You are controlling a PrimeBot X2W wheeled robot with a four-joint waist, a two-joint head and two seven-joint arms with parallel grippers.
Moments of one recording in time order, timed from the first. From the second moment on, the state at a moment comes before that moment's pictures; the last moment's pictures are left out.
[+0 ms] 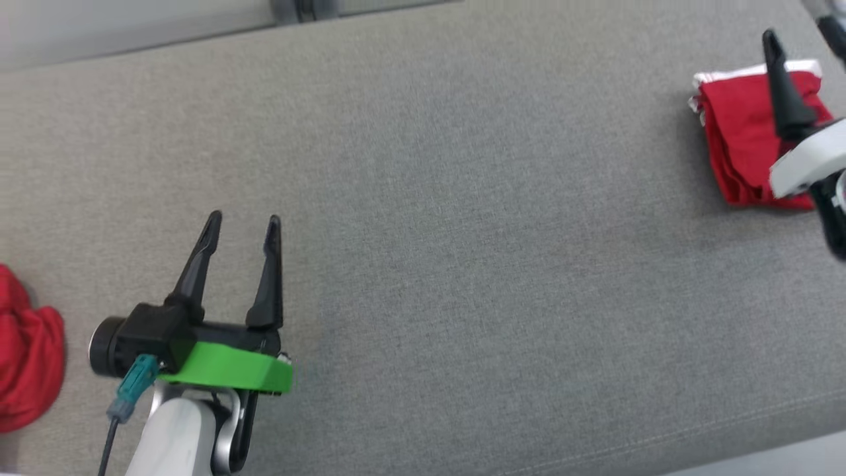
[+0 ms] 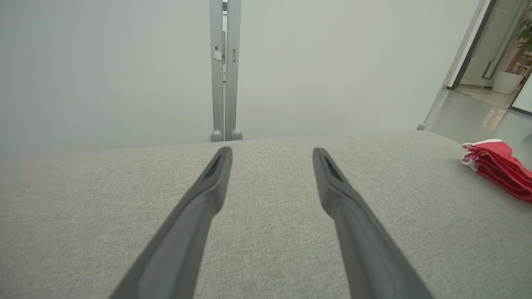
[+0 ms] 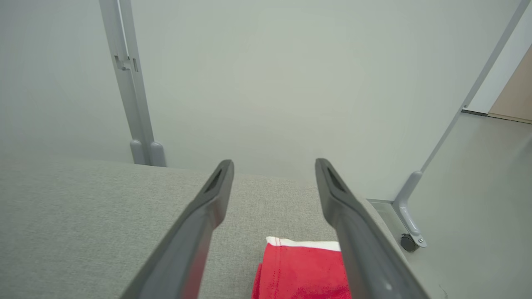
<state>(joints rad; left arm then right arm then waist) -0.21 0.14 -0.20 0.12 -0.29 -0.06 -0.26 -0.78 -0.59 0.39 0.58 0.58 0.13 -0.26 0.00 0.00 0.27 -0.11</state>
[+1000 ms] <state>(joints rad) -0.08 0.09 -0.08 0.29 -0.29 -0.07 -0.26 -0.11 -0.29 0.09 0.23 0.42 0.13 -0.26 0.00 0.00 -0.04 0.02</state>
